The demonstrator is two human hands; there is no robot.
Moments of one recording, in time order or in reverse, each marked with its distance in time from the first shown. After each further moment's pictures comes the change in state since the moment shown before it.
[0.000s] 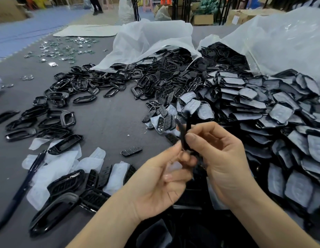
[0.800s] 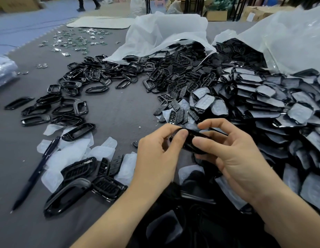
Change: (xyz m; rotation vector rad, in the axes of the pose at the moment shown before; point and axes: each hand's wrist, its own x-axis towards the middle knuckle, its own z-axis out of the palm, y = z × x) left_hand 0.002 0.003 -0.013 1.309 0.569 0.944; right_hand 0.006 -0.003 -0.008 -0.105 -0.068 0.194
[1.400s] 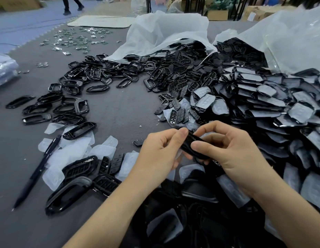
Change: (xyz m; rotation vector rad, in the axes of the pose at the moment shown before) left_hand 0.004 0.005 -0.007 -0.234 -0.246 -0.165; right_hand 0.003 0.001 -0.004 -0.285 -0.074 -0.041
